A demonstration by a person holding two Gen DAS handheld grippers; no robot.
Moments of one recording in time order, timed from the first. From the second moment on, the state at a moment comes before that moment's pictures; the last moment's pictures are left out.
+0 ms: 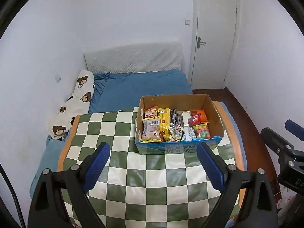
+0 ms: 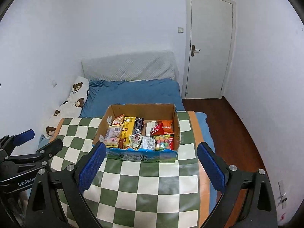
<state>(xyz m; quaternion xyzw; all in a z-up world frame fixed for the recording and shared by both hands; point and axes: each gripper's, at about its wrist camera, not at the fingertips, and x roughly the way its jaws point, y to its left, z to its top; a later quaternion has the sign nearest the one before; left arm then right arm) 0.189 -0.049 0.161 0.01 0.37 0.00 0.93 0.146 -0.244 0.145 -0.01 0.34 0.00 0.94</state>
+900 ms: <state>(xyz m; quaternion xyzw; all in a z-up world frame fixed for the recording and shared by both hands) 0.274 -0.056 0.108 0.00 0.39 0.03 0.92 0.234 -0.261 0.083 -0.01 0.36 -0.06 0.93</state>
